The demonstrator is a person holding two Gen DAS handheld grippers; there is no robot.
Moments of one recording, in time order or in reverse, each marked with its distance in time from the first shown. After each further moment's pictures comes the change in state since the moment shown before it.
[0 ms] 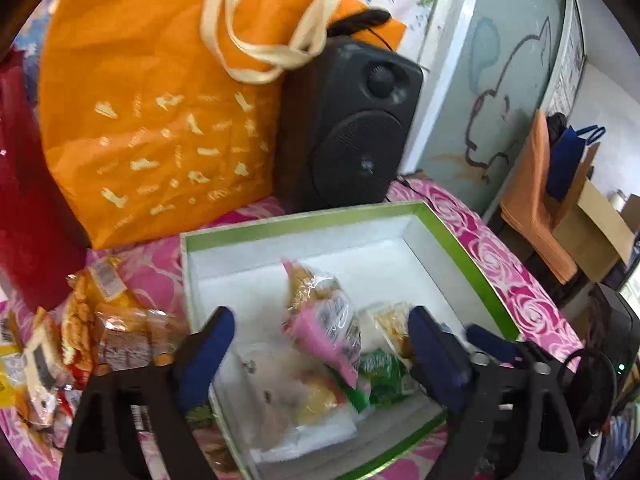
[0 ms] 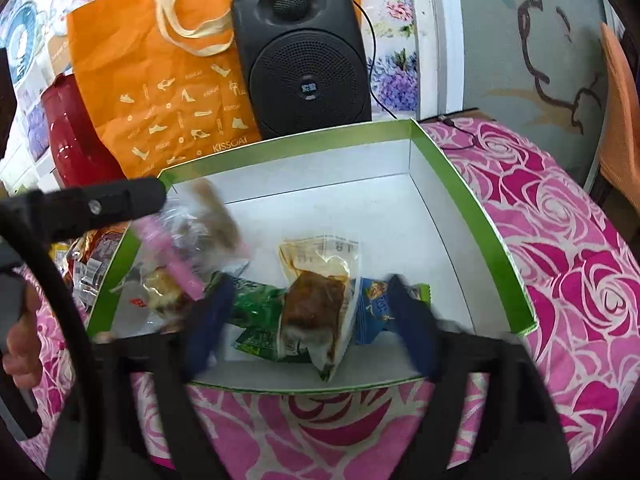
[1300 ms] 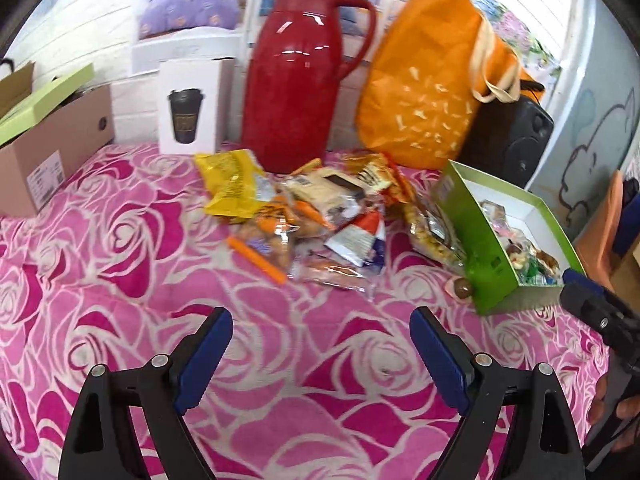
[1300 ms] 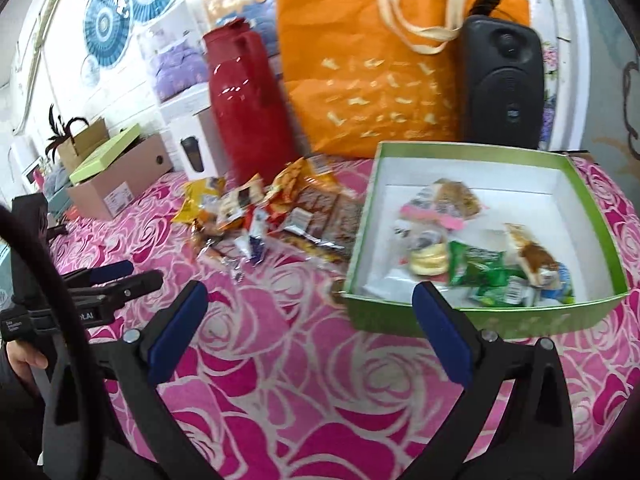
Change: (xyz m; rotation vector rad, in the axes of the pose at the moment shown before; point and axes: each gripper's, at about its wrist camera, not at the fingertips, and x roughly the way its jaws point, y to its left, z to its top) left arm -0.156 0.168 -0.148 -0.300 -0.012 0.275; right arm -0.050 0.153 -0.031 -0.202 0.055 0.302
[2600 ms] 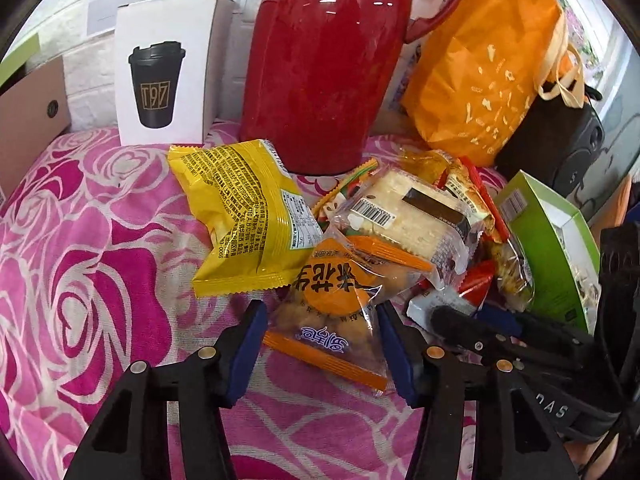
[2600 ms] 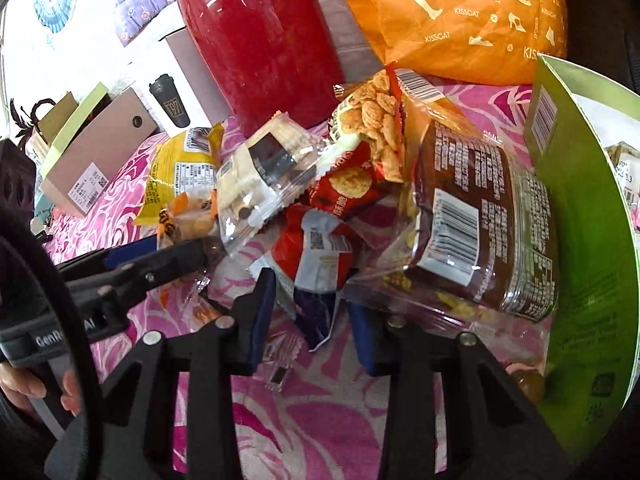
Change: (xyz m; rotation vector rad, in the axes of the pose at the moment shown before) left arm 0.108 0.050 0.062 0.003 0.145 -0.058; right arm 0.175 0.044 0.024 0.086 0.223 0.064
